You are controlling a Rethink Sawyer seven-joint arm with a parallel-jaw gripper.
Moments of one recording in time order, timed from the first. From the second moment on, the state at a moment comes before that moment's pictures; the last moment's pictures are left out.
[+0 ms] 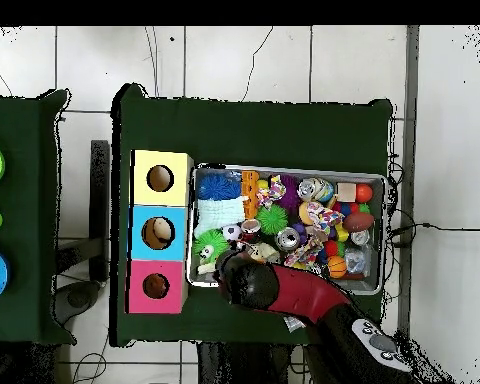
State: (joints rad) arm -0.51 -0.69 0.27 2.08 -0.07 0.25 0.37
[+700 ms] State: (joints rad) arm -0.54 -0.69 0.28 2.08 -0.07 0.25 0.37
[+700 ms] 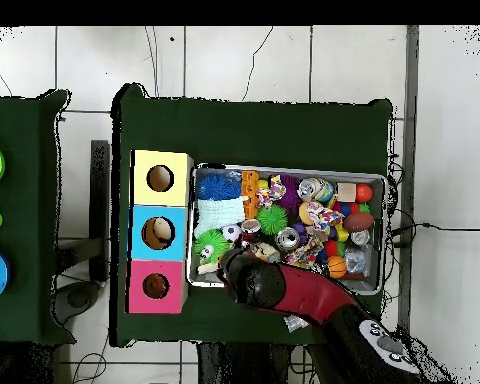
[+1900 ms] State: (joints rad) arm -0.36 -0.69 0.18 2.01 0.03 0.25 0.39
